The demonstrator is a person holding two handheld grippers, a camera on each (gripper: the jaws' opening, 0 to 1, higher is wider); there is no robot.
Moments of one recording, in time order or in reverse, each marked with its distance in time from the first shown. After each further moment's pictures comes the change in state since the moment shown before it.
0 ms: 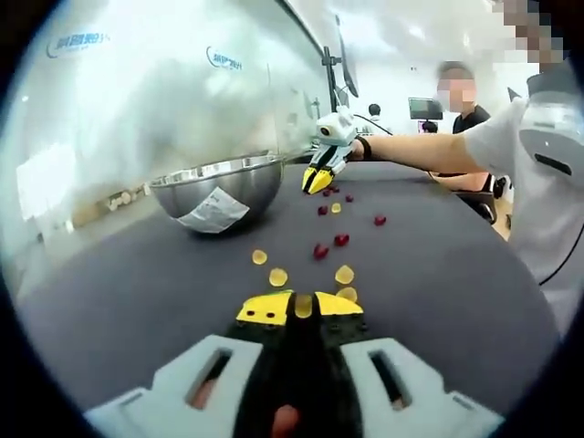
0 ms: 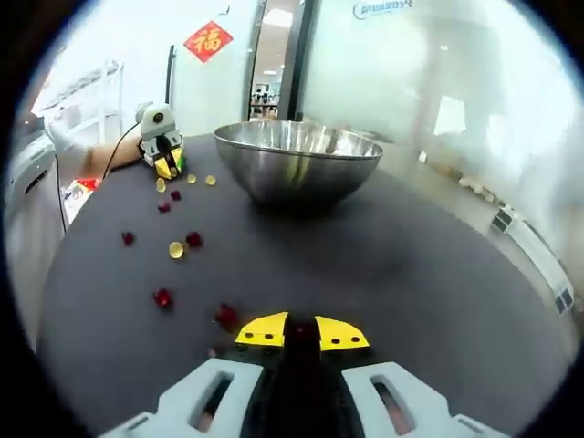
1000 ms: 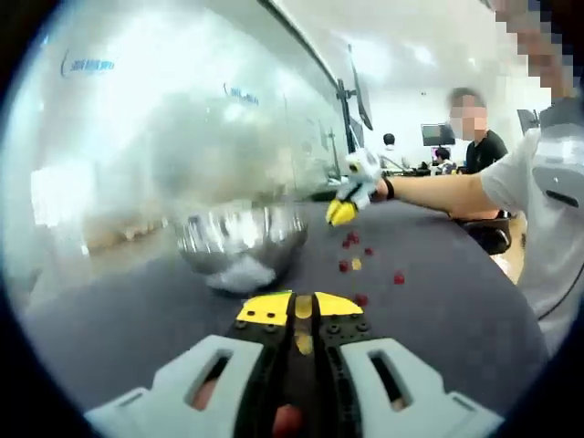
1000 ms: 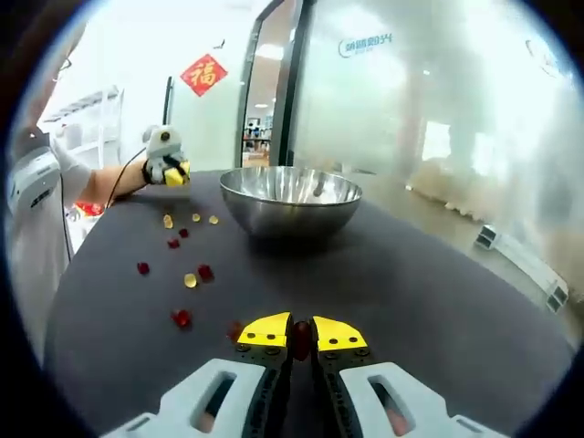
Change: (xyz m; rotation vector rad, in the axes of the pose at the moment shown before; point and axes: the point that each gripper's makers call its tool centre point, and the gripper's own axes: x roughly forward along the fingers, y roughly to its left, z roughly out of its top) left arm -0.001 0.029 0.093 0.025 -0.204 0.104; right arm -0.034 -0.004 0.023 0.034 -0.176 -0.038
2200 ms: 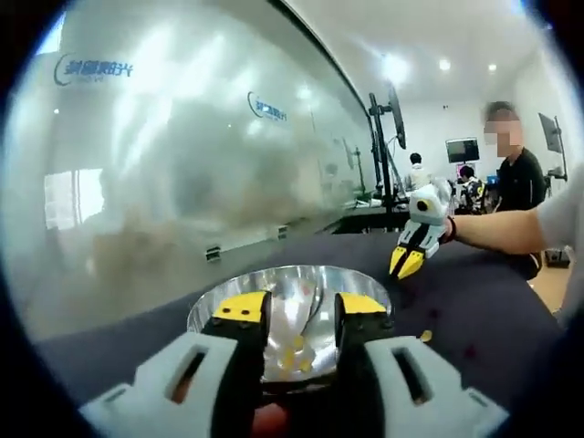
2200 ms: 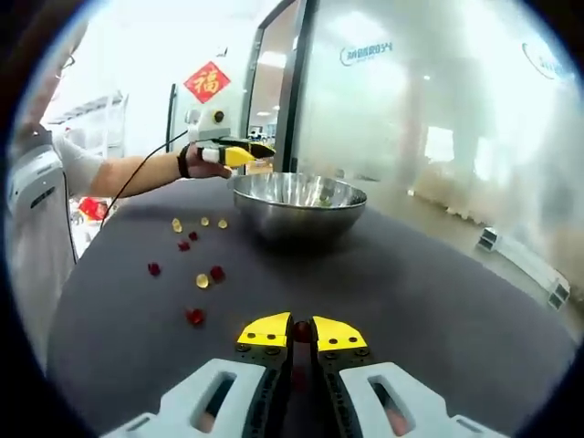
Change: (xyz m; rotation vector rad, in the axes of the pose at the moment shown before) left arm 0.076 0.042 0.030 -0.046 -0.078 0.083; right arm -0.011 0.011 -0.008 0.009 -0.028 0.011
